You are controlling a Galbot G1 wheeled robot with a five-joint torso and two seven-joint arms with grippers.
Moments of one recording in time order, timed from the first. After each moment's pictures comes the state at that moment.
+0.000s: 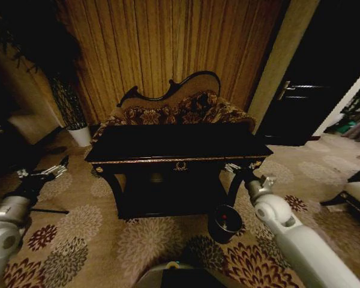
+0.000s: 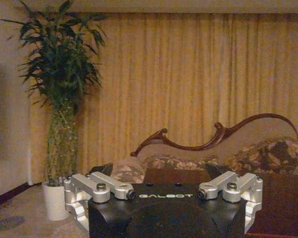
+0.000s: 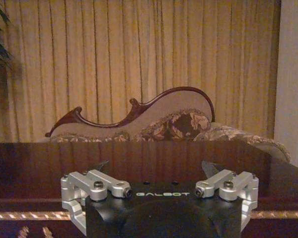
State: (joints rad) left arm 1.62 -0.97 -1.25 -2.28 -0.90 0.40 -0.04; right arm -1.25 0.84 0.51 2.13 0.78 -0.29 0.33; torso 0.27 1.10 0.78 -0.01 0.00
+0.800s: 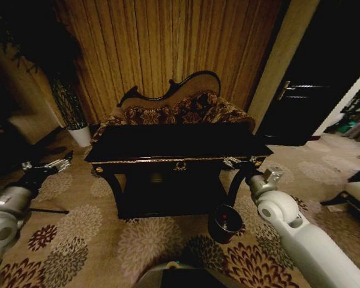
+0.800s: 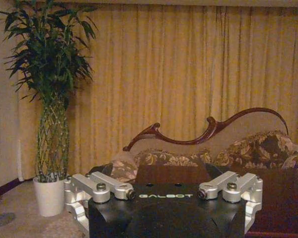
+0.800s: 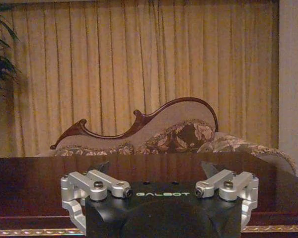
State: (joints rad) left arm 1.60 -0.92 -1.25 -2.26 -0.93 0.45 -0.04; right arm -1.28 0.84 0.53 2.19 0.78 -0.26 0.34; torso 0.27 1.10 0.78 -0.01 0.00
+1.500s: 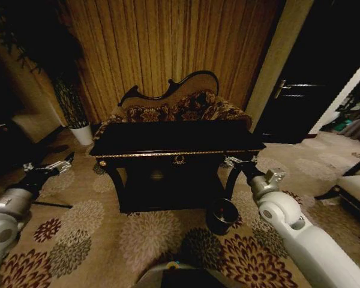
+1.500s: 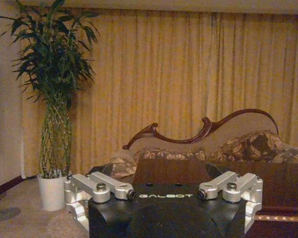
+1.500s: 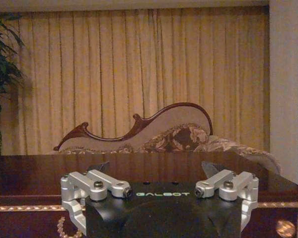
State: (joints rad) left arm 1.61 -0.94 -1.25 -2.27 -0.93 0.44 -0.02; right arm -1.30 0.84 0.55 2.19 0.77 -0.25 0.34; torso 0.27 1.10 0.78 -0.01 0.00
